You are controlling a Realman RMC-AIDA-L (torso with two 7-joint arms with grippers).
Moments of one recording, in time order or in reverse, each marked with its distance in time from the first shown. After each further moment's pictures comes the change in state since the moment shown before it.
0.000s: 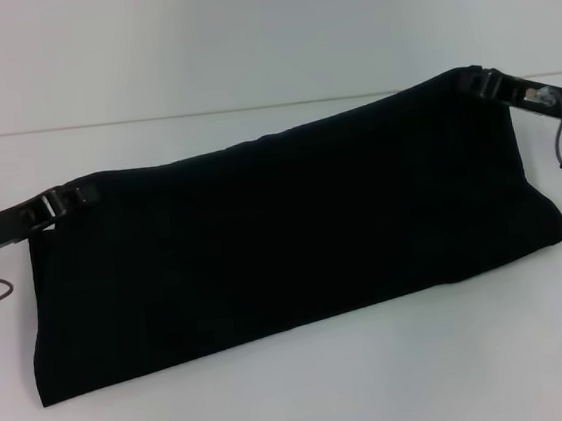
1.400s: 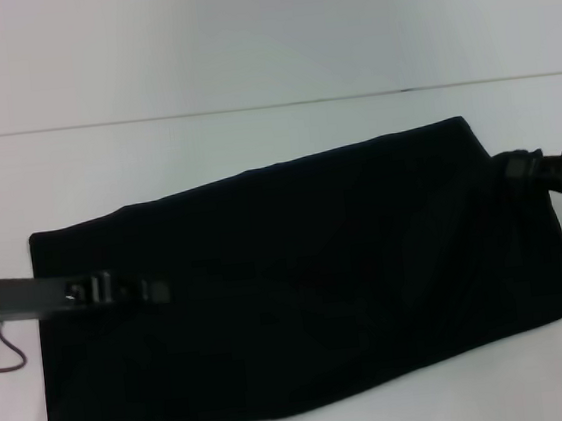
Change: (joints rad) left arm -0.024 0.070 0.252 -0.001 0.163 0.400 -0.236; right arm -0.193 -0.108 0.176 -0.016 -0.226 -0.572 0.178
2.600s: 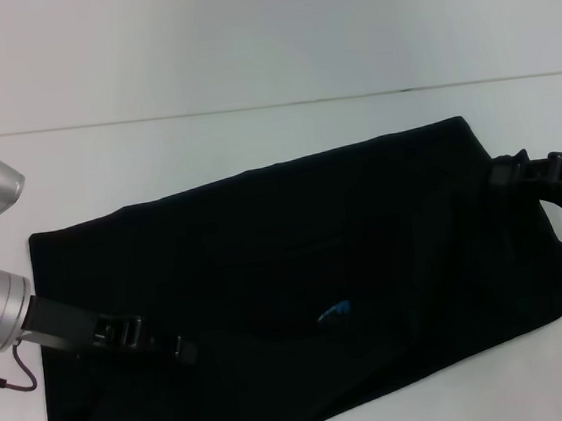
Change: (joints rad) left arm -0.073 -0.002 0.203 0.006 0.110 -0.016 -0.150; right arm 0.024 -0.005 -0.010 -0.002 -0.046 -0.040 0.091
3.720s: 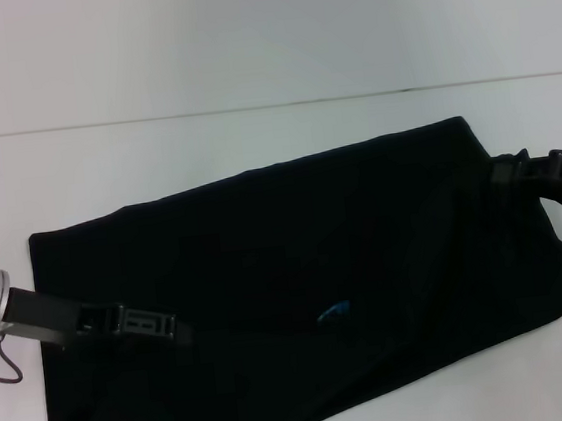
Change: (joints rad) left arm 0.003 0.034 -0.059 -0.036 0.000 -0.004 0.001; right arm 0.003 -0.003 -0.004 0.000 0.000 0.009 0.007
